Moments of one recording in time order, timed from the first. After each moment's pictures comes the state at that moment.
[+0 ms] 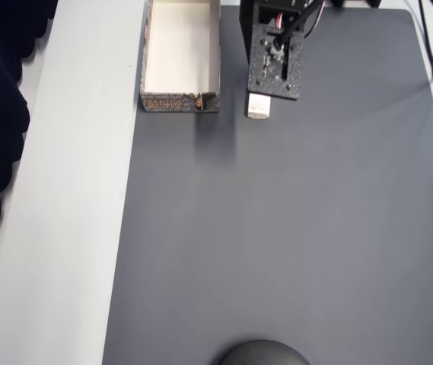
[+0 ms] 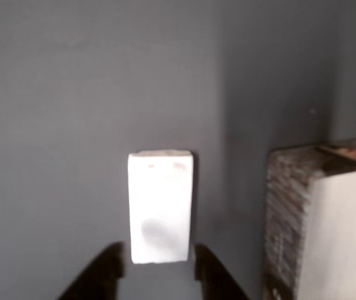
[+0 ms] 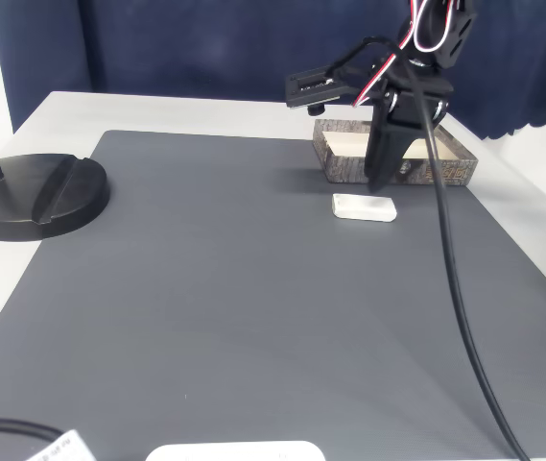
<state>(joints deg) 48.7 85.3 97.4 73.3 41.0</state>
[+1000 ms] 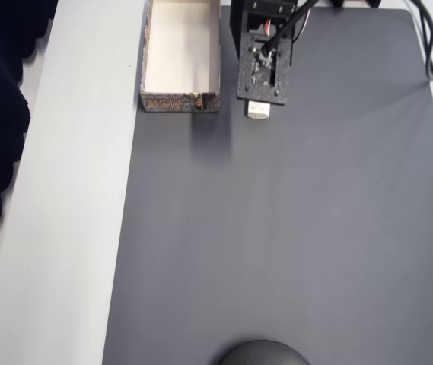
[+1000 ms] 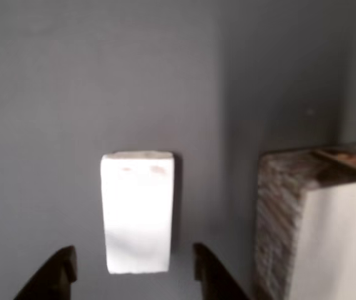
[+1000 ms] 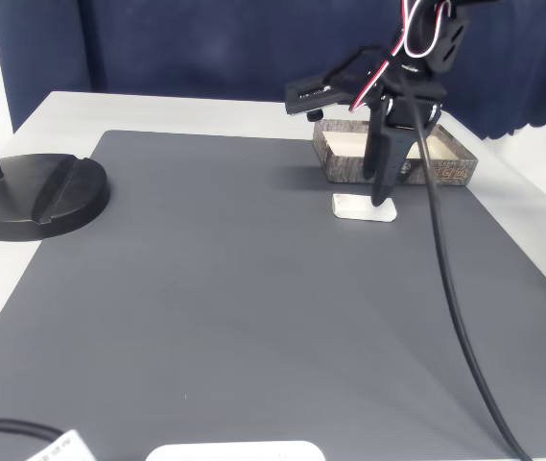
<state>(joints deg) 51.1 79.2 93.3 73.3 44.1</state>
